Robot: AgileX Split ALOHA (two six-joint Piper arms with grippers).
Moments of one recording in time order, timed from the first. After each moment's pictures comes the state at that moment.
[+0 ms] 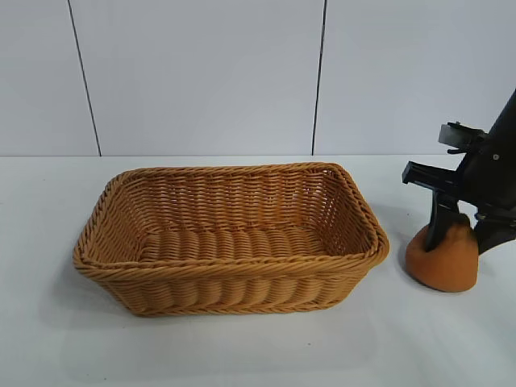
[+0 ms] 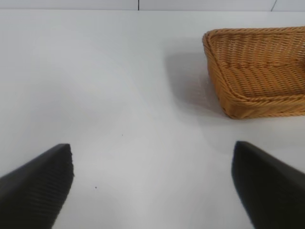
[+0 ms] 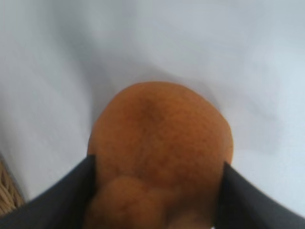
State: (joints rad) left arm -0.03 0.00 -0.50 -0.05 1.07 -0.01; right arm 0.04 2.01 -1.18 0.30 0.73 -0.01
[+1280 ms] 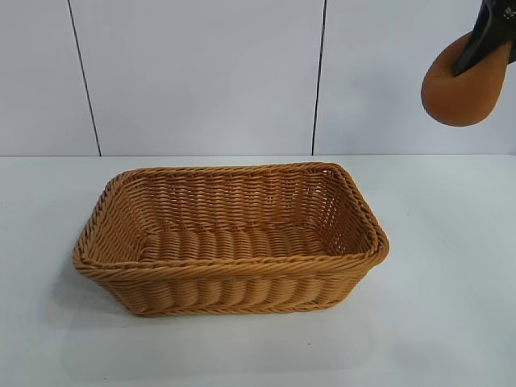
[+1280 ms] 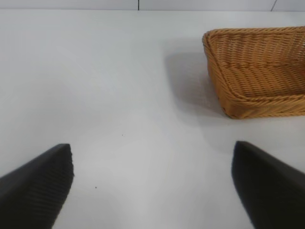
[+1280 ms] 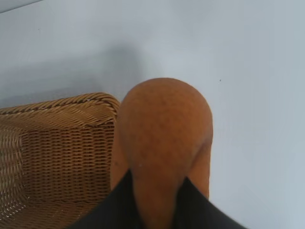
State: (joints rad) left arm -0.03 0.00 -0.50 -0.05 1.07 -0.01; right arm 0.07 1.62 -1.36 0.33 0.92 -0.05
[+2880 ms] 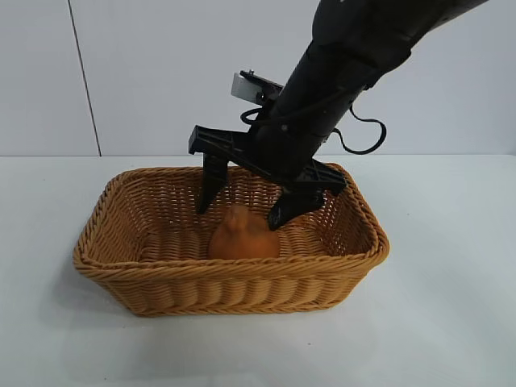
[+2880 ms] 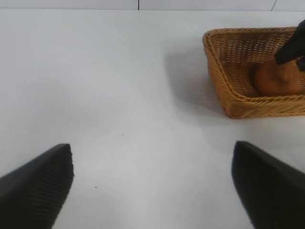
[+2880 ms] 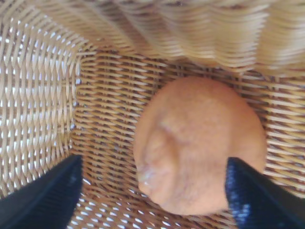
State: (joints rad) left arm -0.03 0.00 -0.50 -0.05 1.06 -0.01; right arm 0.58 2.02 -1.41 0.37 0.65 0.02
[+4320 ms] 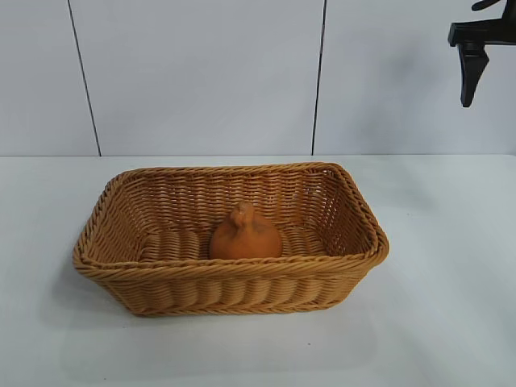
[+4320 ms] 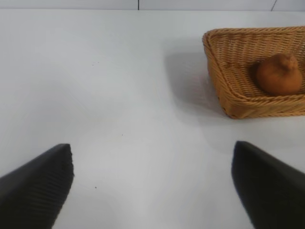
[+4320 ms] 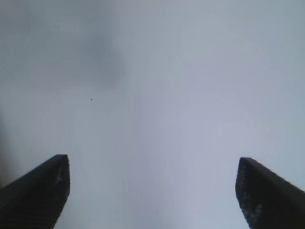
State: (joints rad) left arm -0.03 0.00 -0.50 -0.05 1.06 -0.01; right arm 0.01 2.00 -1.82 -0.08 1.22 0.13
